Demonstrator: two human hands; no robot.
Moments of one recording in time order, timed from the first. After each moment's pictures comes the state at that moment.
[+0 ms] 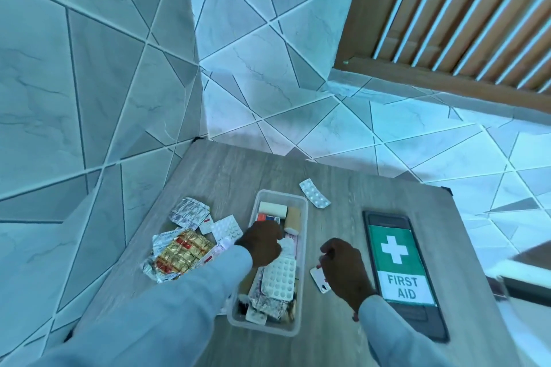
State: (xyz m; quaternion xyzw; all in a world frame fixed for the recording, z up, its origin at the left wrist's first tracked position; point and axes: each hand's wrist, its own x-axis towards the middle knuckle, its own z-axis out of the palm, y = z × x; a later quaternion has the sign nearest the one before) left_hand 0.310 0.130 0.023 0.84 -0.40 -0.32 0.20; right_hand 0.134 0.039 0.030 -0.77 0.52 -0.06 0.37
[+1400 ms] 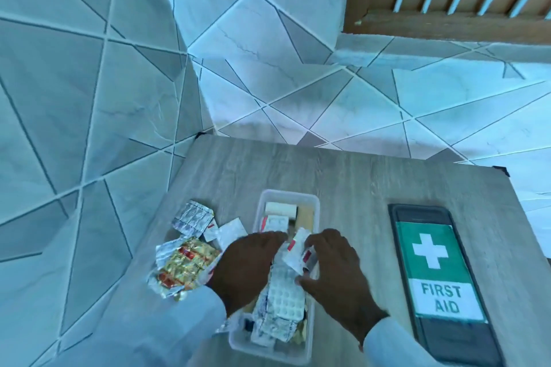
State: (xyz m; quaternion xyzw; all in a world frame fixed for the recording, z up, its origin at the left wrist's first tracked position) left_hand 0.317 0.158 0.014 0.79 -0.60 -0.04 0.13; right_hand 0.159 0.034 0.005 -0.91 0.30 -0.11 0.26
